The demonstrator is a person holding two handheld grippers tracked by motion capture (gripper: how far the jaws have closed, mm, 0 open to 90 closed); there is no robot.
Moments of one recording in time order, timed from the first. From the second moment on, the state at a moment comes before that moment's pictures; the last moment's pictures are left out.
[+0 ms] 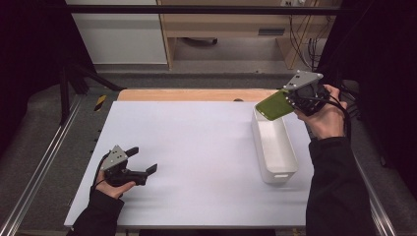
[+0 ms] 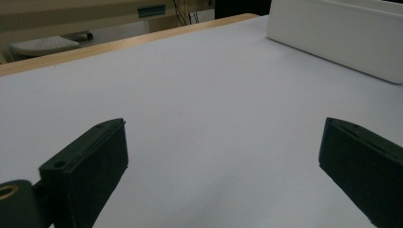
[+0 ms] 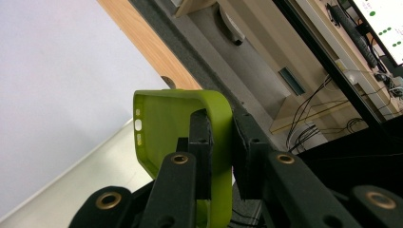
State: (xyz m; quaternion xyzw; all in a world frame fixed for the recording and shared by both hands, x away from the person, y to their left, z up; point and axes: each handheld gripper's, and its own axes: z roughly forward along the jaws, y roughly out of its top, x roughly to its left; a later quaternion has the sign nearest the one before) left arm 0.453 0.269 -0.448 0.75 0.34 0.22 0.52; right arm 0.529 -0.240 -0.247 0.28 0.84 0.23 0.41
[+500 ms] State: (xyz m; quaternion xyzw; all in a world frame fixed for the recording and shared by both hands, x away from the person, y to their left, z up) left arm 0.455 0.268 -0.451 0.75 0.34 0.21 0.52; right arm 0.541 -0.249 -0.254 0.26 0.85 0.21 0.42
